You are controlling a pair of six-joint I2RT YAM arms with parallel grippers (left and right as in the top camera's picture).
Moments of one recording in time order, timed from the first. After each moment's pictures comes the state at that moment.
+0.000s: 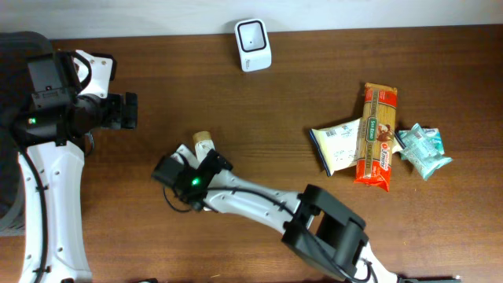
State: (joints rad) left arm 0.18 1.49 1.52 -0.92 0.10 0.30; right arm 1.07 2.19 1.65 -0.70 0.46 0.15
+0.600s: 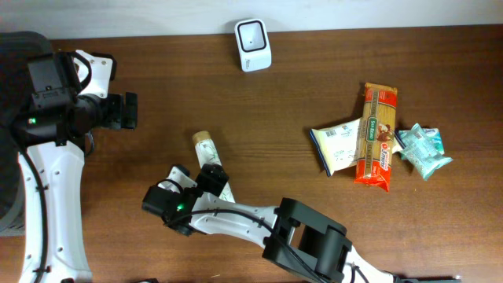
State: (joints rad) left arm 0.18 1.49 1.52 -0.92 0.10 0.30; right arm 1.16 2.27 1.66 -0.79 0.72 0.10
